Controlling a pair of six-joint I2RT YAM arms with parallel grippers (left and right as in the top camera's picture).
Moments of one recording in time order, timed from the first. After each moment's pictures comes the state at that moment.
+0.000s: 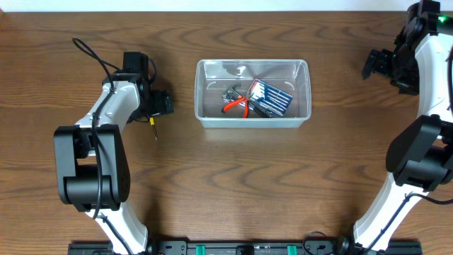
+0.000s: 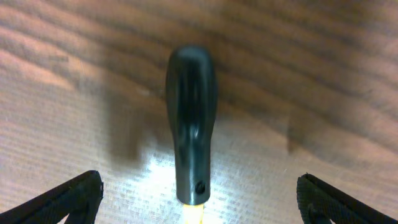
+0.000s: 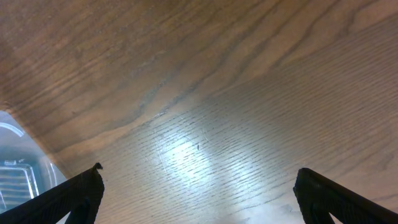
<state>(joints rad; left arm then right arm) 0.01 1.95 1.28 -0.68 -0.05 -0.24 -0.24 2.14 2.05 -1.36 0.02 0.24</state>
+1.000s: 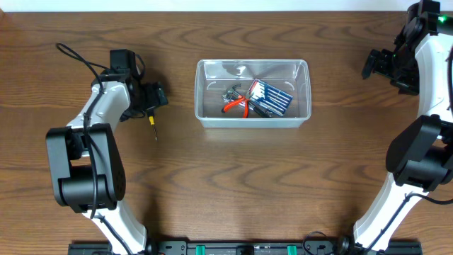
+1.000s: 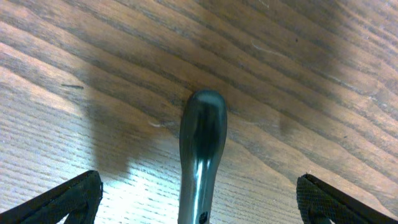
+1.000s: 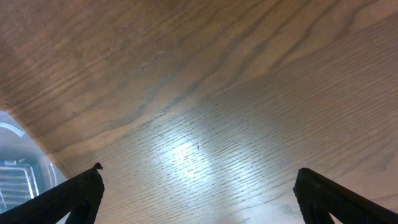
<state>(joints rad) 0.07 1.95 1.28 -0.61 0.04 -0.31 -0.24 2.14 2.05 -1.36 0.03 0.24</state>
